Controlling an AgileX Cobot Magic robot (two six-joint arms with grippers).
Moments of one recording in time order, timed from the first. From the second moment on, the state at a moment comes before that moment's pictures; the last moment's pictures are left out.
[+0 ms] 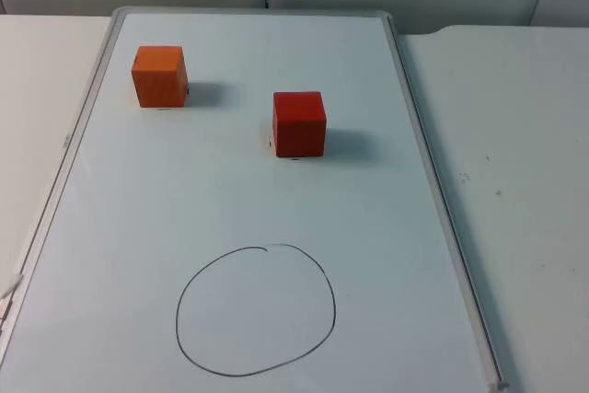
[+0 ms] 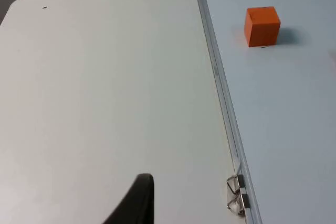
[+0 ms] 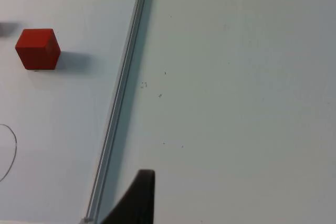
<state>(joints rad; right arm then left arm) 0.10 0.00 -0.52 -0.03 1.09 0.01 0.04 0.00 -0.52 -0.05 1.09 0.05</state>
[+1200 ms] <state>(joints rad) 0.10 0.00 -0.52 -0.03 1.09 0.01 0.04 0.59 -0.80 -0.09 0.57 0.06</state>
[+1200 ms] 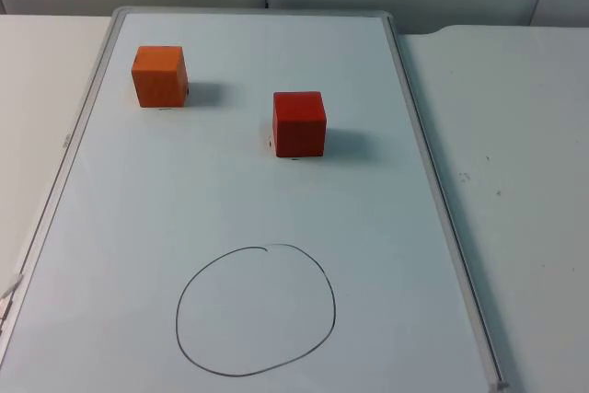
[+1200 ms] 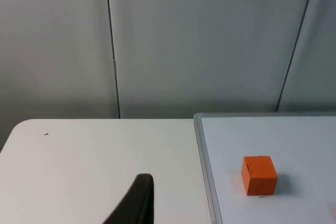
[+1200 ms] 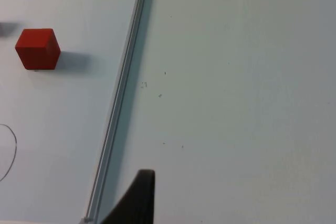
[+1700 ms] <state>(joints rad) 0.10 0.00 -0.52 -0.03 1.09 0.01 0.03 1.09 -1.12 -0.18 0.50 0.22</state>
